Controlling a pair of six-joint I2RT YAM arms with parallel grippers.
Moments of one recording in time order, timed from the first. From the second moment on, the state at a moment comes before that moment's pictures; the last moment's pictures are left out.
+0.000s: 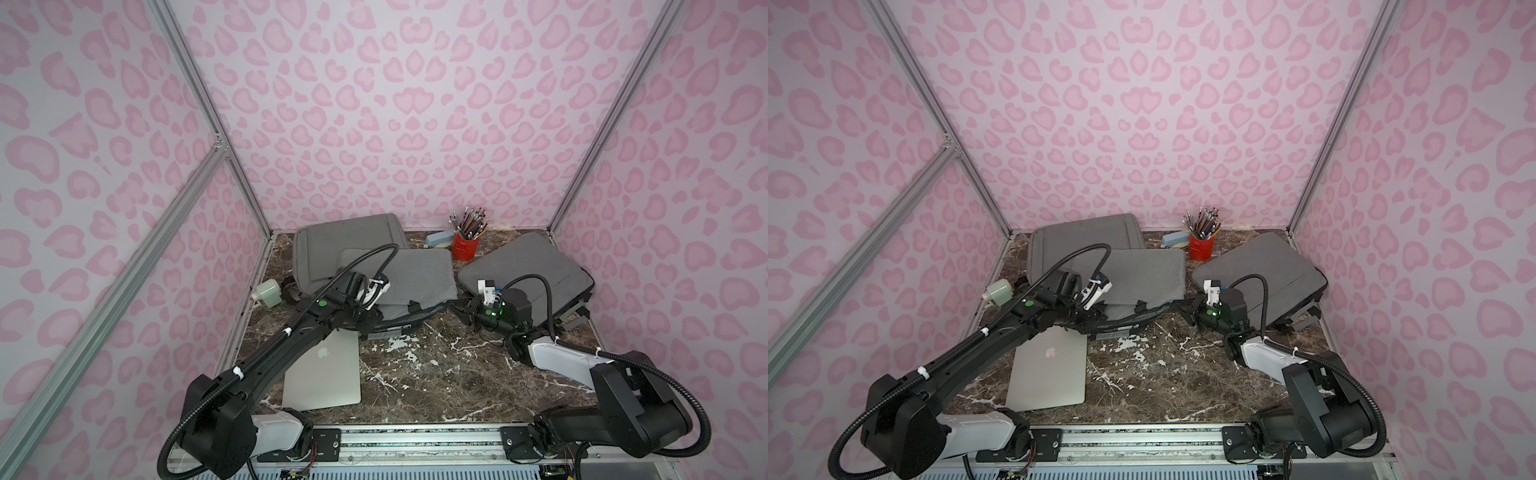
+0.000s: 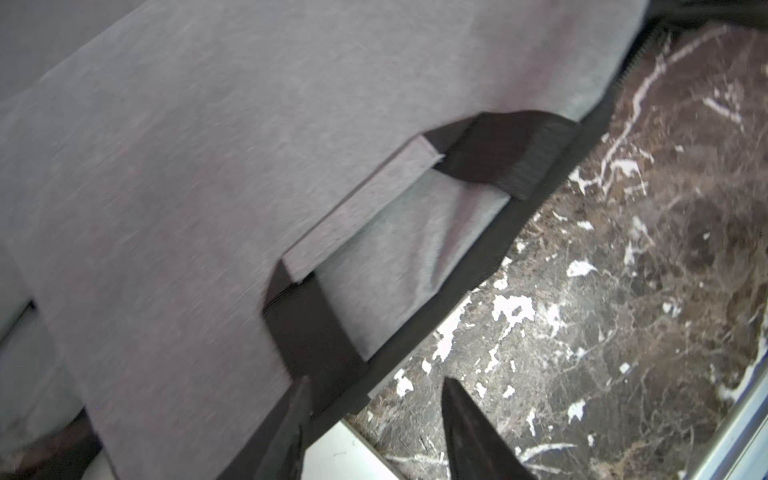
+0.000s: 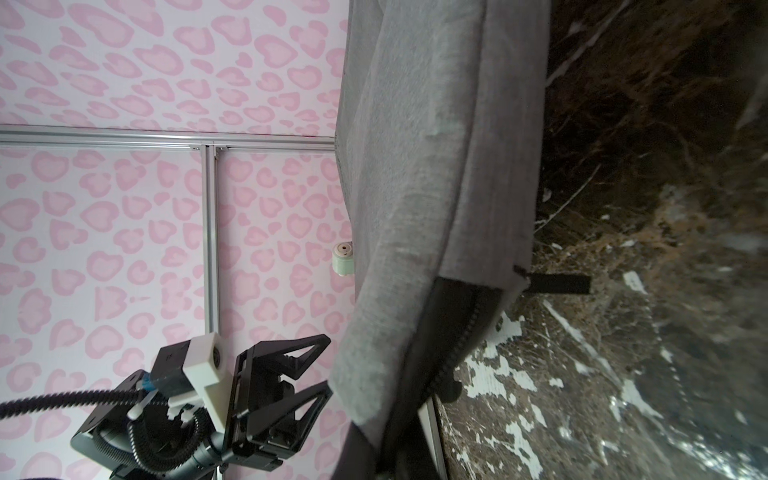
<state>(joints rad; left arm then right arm) -0.53 1.34 1.01 -0.63 0.16 0.28 0.34 1.37 0.48 0.56 -0.60 1.32</state>
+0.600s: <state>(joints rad) -0.68 1.60 1.10 -0.56 -0.01 0.50 0.33 1.38 0.48 0.53 -0.60 1.29</state>
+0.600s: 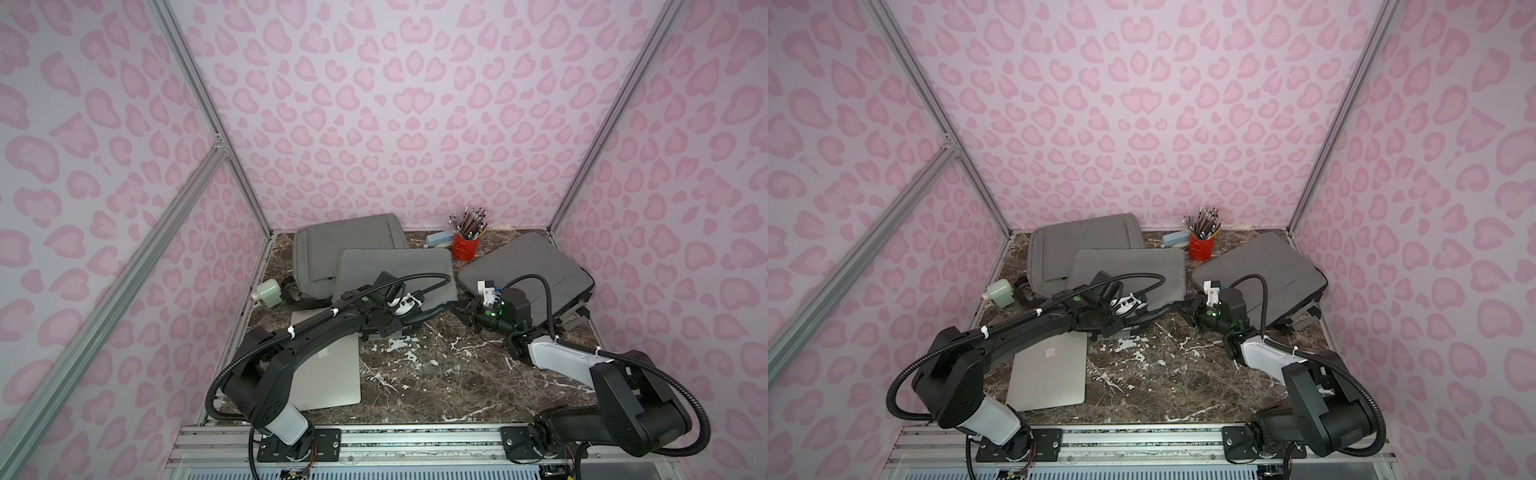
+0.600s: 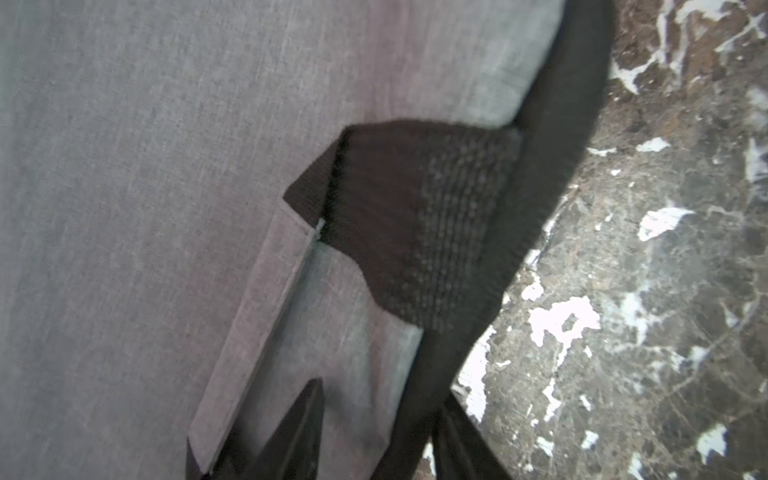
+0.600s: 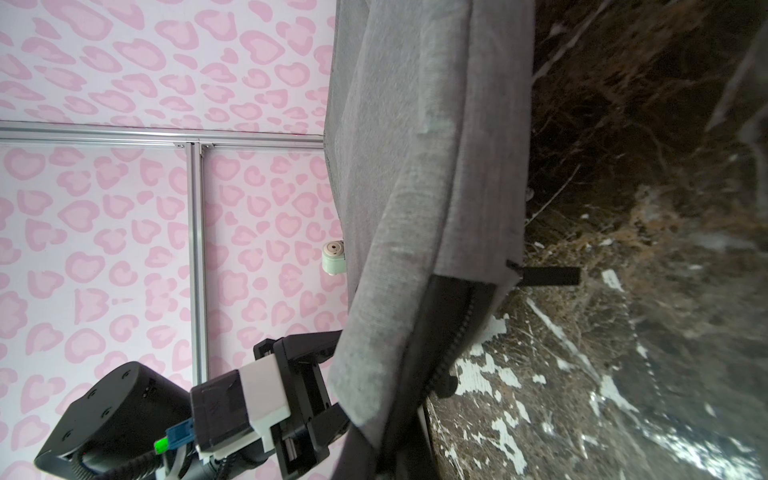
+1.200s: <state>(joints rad) -0.65 1.62 1.37 -0.73 -0.02 0.39 0.37 1.22 0.53 0.25 -0.43 1.01</state>
